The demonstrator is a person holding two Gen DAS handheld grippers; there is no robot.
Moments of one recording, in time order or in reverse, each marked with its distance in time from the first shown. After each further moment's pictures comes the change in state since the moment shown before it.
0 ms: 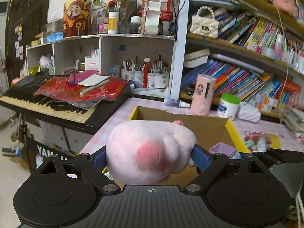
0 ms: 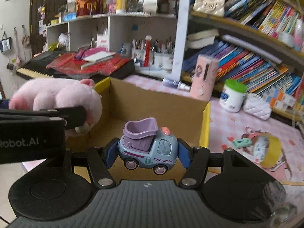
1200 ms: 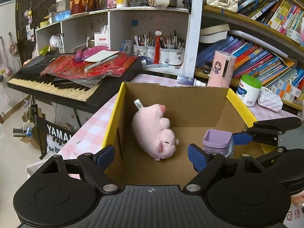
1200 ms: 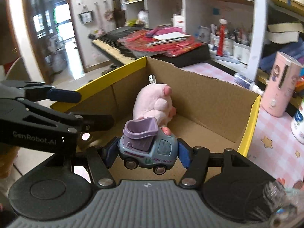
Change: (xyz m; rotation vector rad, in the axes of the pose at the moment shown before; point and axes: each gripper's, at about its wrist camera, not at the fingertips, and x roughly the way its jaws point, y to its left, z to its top) left arm 0.054 -0.031 -0.003 -0.050 0.148 0.120; right arm 0.076 -0.071 0.027 -0.260 0.111 0.576
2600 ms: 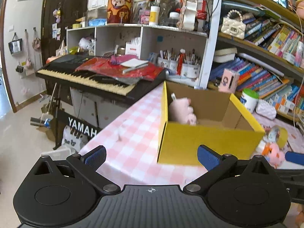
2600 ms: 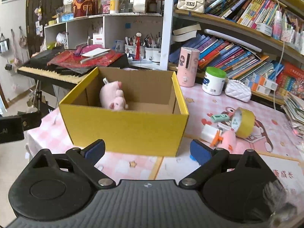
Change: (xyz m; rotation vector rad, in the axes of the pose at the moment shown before) left arm -0.136 0.074 -0.077 -0.093 -0.087 0.032; right arm -0.100 0.163 -0.068 0.293 -0.104 -0.624
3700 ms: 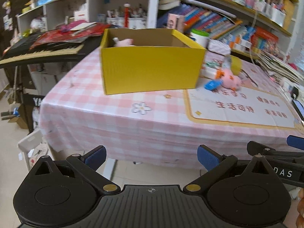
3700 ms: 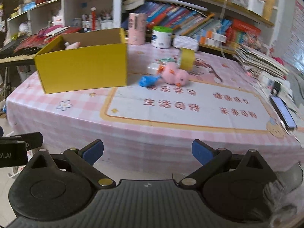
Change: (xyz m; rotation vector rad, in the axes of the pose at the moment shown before) left arm -0.033 -0.052 -0.080 0.208 0.243 -0.235; right arm -0.086 -0.032 -0.109 0.168 0.149 -0.228
